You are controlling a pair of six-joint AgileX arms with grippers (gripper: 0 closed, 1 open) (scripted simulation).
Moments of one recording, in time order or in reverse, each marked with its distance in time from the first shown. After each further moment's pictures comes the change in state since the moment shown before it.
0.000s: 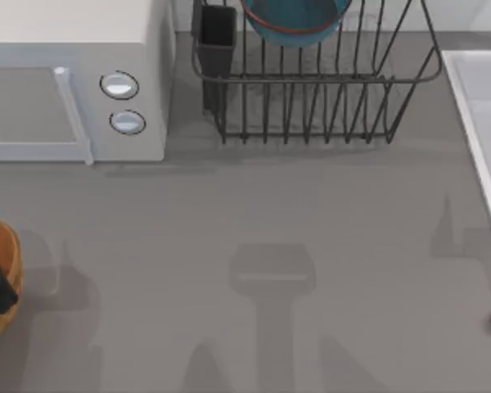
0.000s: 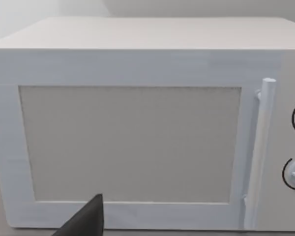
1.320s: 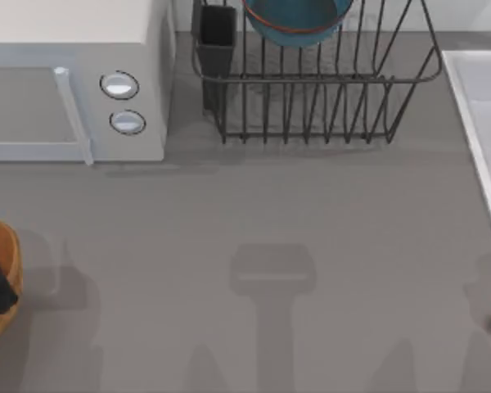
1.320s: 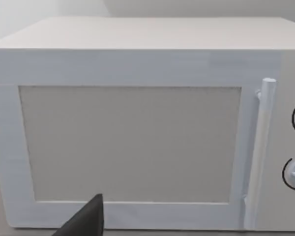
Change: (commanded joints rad) left arm 0.000 0.000 0.000 0.000 0.000 0.000; right arm -0.257 -0.034 -0.033 -0.537 -0.244 -0.298
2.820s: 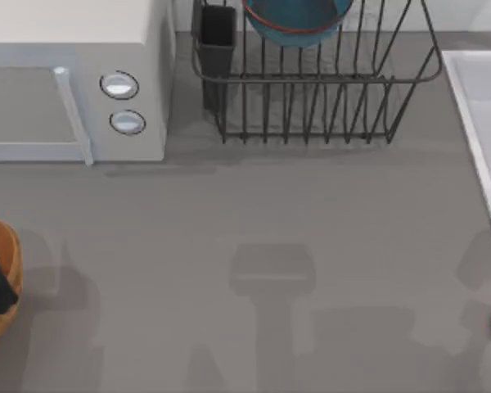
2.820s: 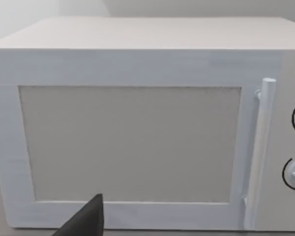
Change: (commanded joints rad) left arm 0.000 0.000 0.000 0.000 0.000 0.000; right arm -0.013 1.008 0.557 -0.688 -0.005 -0.712
